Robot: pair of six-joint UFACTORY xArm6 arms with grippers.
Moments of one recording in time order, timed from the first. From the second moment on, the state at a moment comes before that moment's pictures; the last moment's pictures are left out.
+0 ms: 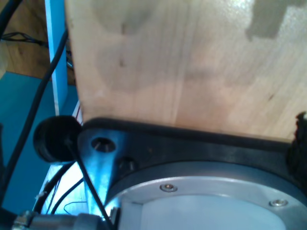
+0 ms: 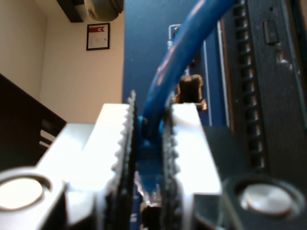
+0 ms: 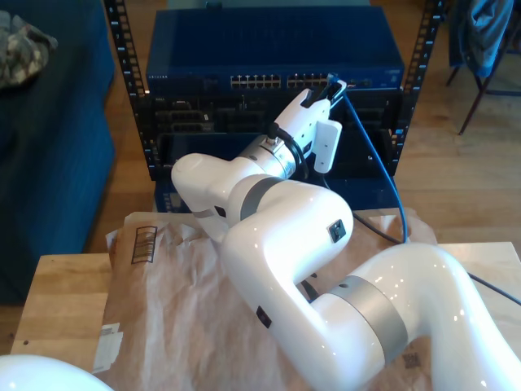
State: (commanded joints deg) left arm 96.9 -28.9 -6.0 7.1 61.2 -5.0; right arm 35.3 68.8 -127.7 79.6 -80.6 37.4
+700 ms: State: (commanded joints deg) left arm 96.9 -28.9 -6.0 7.1 61.2 -5.0; right arm 35.0 68.6 -127.8 79.6 -80.6 37.4
